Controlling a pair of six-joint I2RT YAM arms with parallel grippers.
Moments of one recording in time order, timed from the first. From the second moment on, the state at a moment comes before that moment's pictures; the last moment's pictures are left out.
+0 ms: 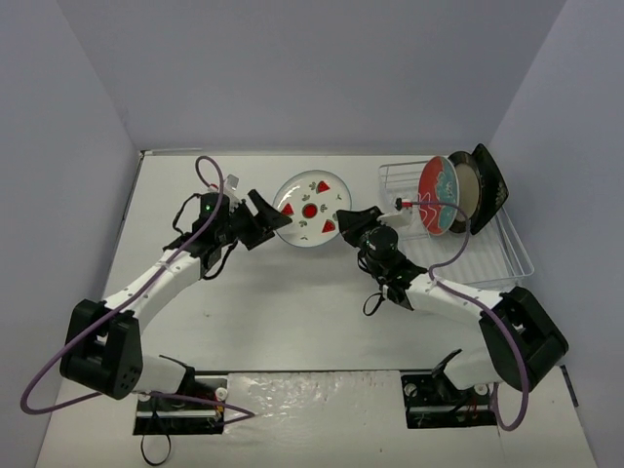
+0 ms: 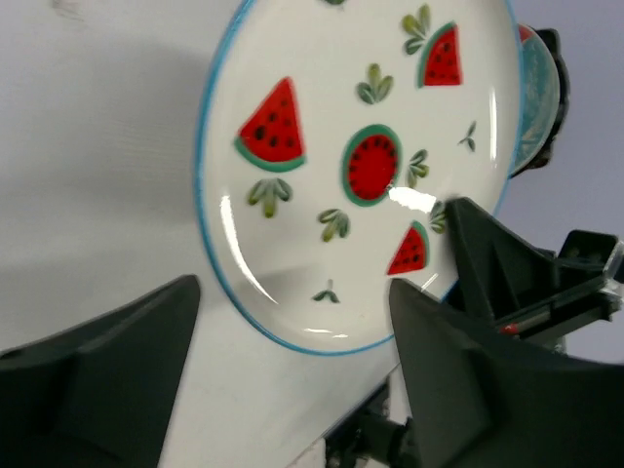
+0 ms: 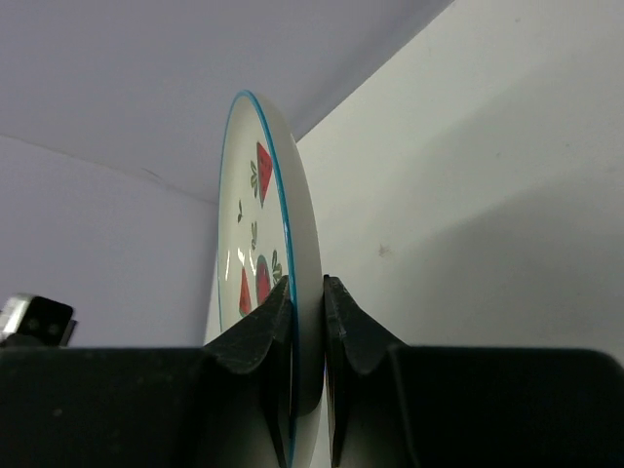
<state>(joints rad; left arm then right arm) -0.35 1.35 0.88 0.00 0.35 -0.99 0.66 1.39 0.59 0.68 0.41 1.05</state>
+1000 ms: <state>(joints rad) -0.14 1.13 1.07 -0.50 0.04 -0.56 0.36 1.23 1.33 0.04 0.46 -0.07</state>
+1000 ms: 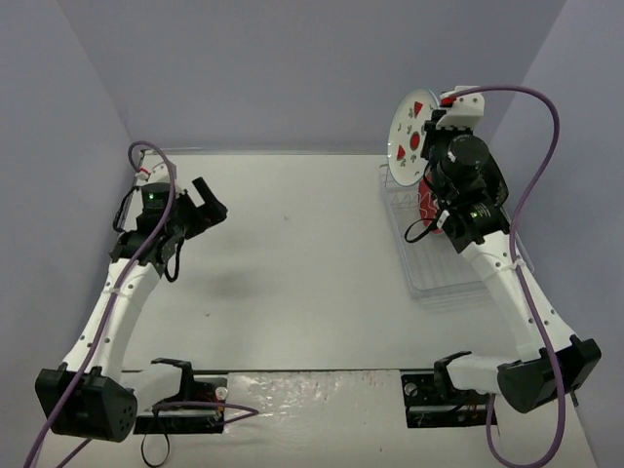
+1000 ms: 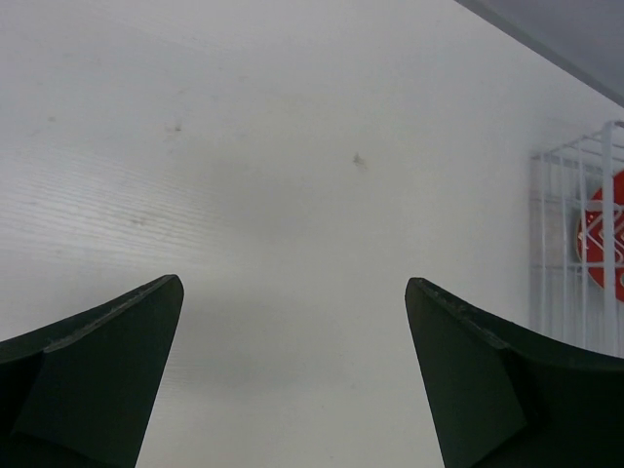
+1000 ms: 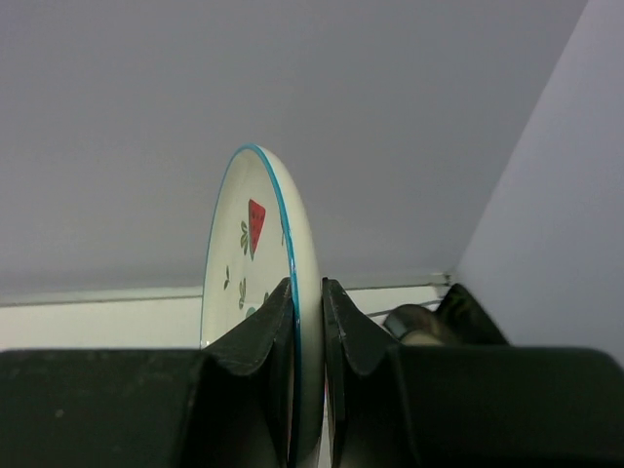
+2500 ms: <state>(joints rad) 0.14 1.14 0.92 -0.51 0.07 -0.57 0.20 1.60 1.42 -0.22 0.28 -0.53</state>
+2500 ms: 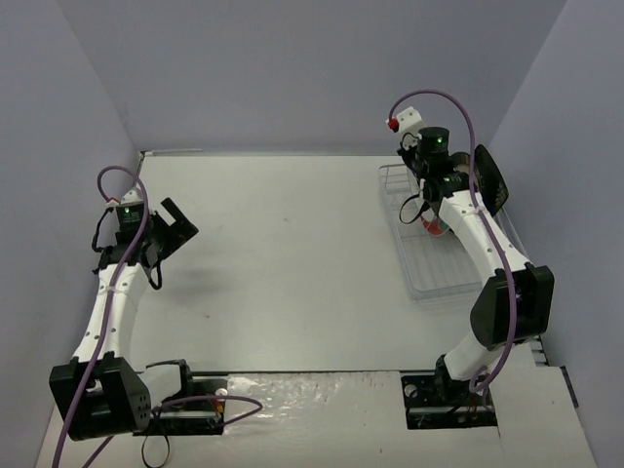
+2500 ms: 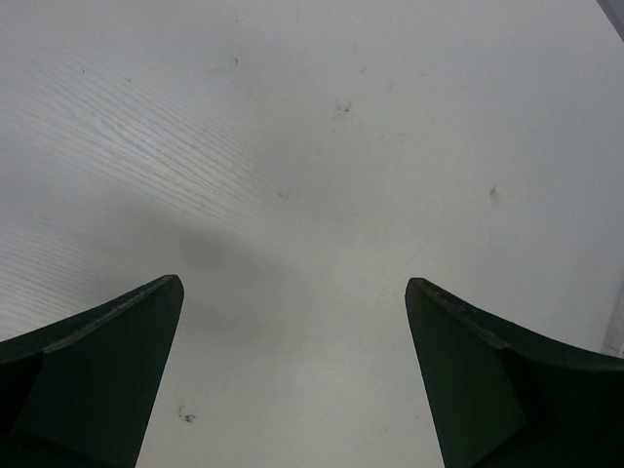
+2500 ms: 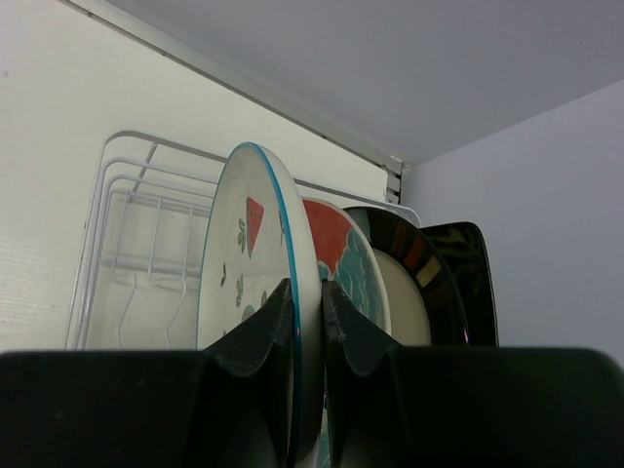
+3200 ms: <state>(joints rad) 0.15 1.16 0.90 -0.50 0.07 -0.59 0.18 1.69 1.32 -0.14 0.25 -0.42</state>
